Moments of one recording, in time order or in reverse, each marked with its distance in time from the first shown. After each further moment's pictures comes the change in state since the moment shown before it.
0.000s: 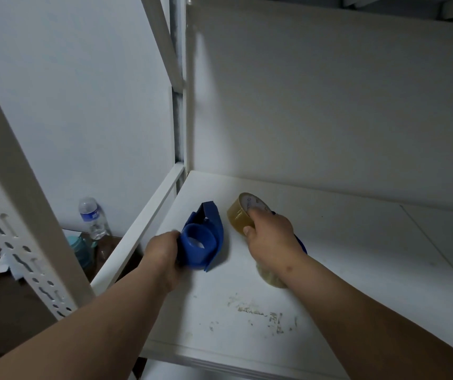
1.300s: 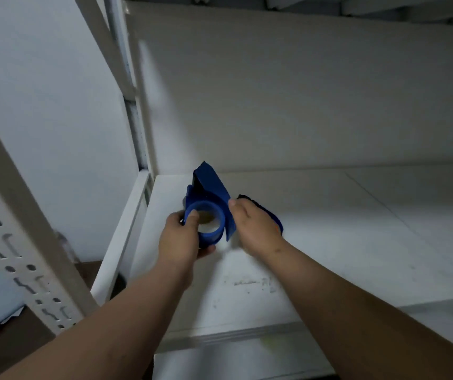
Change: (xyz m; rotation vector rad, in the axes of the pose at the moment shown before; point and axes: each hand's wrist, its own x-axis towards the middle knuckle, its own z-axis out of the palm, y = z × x) left_hand -0.054 -0.005 0.020 0.366 -0.275 0.398; right_hand -0.044 -0.036 -0.012 0.597 0.115 0.311
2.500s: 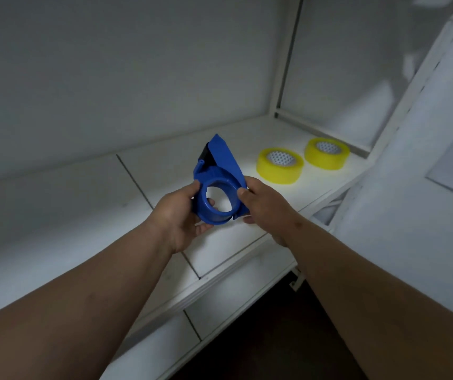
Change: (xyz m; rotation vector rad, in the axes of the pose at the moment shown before) left_hand -0.120 -0.074 0.543 0.000 -0.720 -0.442; right_hand -0.083 0.294 -0.470 0.009 0.322 0.349
